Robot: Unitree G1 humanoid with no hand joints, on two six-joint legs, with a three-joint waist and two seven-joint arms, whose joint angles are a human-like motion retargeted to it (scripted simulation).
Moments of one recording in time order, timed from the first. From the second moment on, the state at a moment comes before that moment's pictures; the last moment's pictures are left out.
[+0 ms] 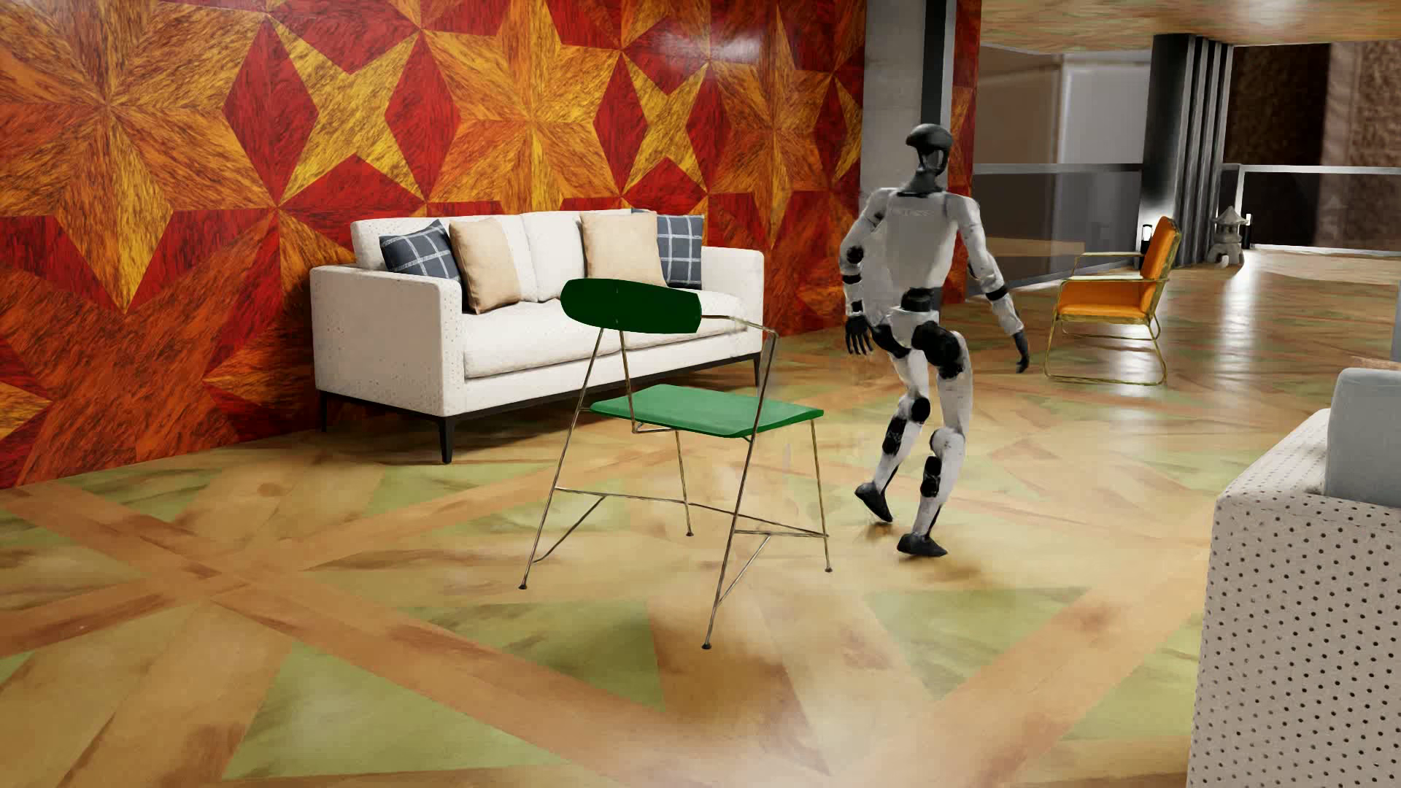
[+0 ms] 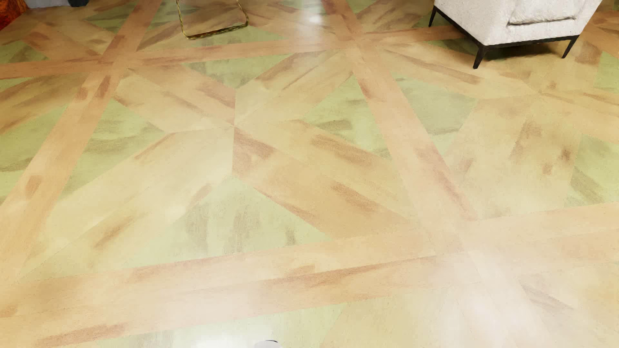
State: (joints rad) body -0.55 -0.18 0.12 0.06 -0.06 -0.02 0.00 0.00 0.01 1.03 0.58 0.30 0.11 0.19 -0.16 0.50 -0.54 0.00 0.00 -0.47 0.36 0.79 0.89 0.00 0.00 0.00 0.00 0.00 0.00
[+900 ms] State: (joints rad) body -0.44 -0.25 0.19 0.01 -0.41 0.07 0.00 0.00 -0.08 0.54 0.59 0.17 0.22 -0.19 0.23 0.35 -0.49 0.00 0.00 -0.59 0.48 0.56 1.06 0.00 0.00 0.00 0.00 0.00 0.00
